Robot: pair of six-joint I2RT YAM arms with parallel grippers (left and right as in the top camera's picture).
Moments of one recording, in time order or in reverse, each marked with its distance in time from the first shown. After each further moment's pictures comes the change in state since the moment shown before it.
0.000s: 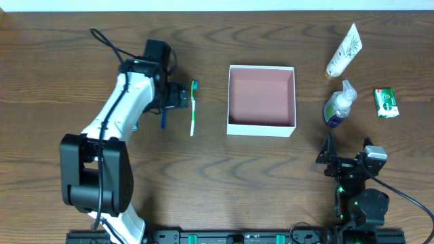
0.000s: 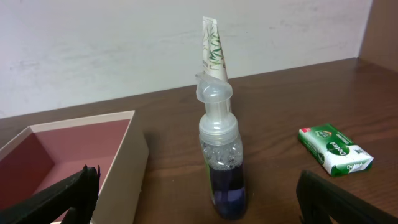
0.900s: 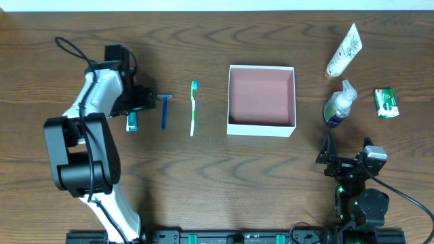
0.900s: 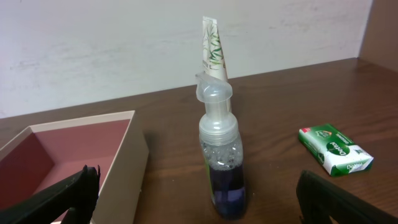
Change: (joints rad) left arm 0.249 0.148 0.000 0.074 -0.022 0.159; right arm 0.000 0.000 0.000 0.000 0.000 0.000
